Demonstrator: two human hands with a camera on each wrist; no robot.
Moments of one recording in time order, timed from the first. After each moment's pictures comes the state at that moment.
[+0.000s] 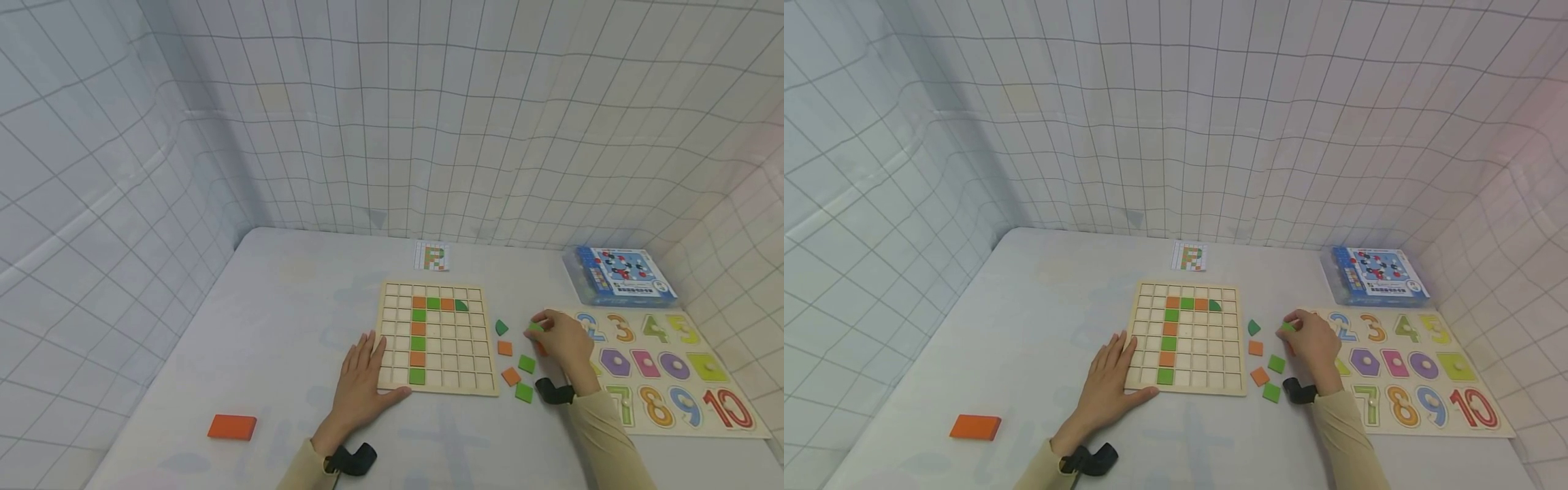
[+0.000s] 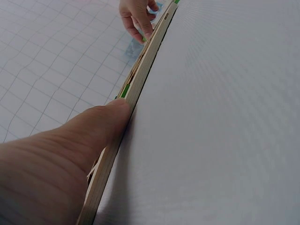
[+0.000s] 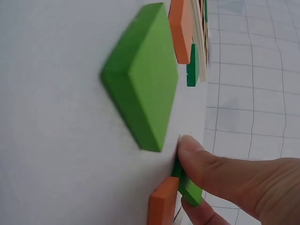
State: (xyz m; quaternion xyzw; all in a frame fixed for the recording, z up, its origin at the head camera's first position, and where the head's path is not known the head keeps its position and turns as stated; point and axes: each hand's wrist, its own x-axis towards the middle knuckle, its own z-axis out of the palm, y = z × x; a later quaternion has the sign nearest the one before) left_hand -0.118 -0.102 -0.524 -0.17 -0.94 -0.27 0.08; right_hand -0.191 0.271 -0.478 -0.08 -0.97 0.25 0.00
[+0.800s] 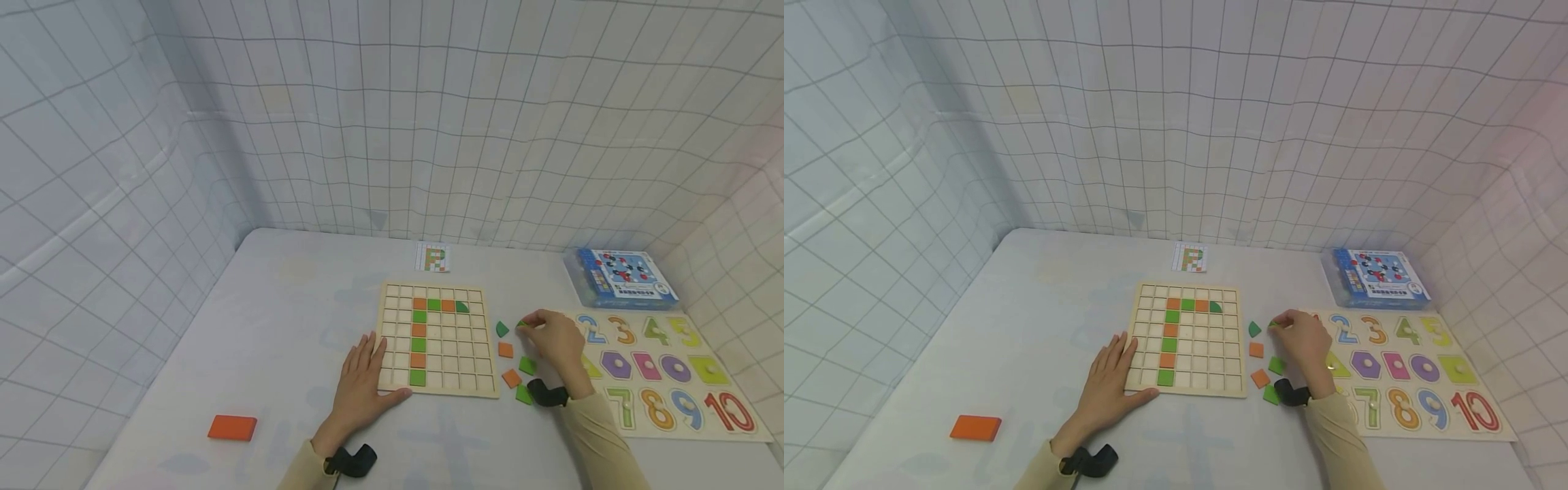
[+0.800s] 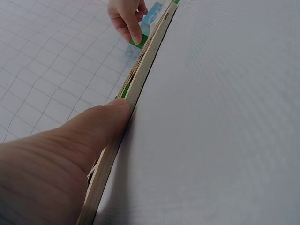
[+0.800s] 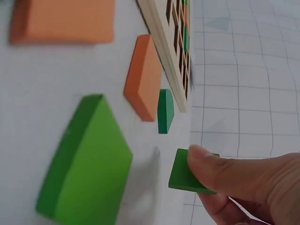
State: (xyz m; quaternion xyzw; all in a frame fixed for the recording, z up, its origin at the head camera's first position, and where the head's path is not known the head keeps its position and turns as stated) left_hand -0.118 -0.101 -0.524 -0.16 -0.95 -0.27 0.07; right_hand -0.191 0.251 -0.469 -0.05 -0.96 0.27 0.06
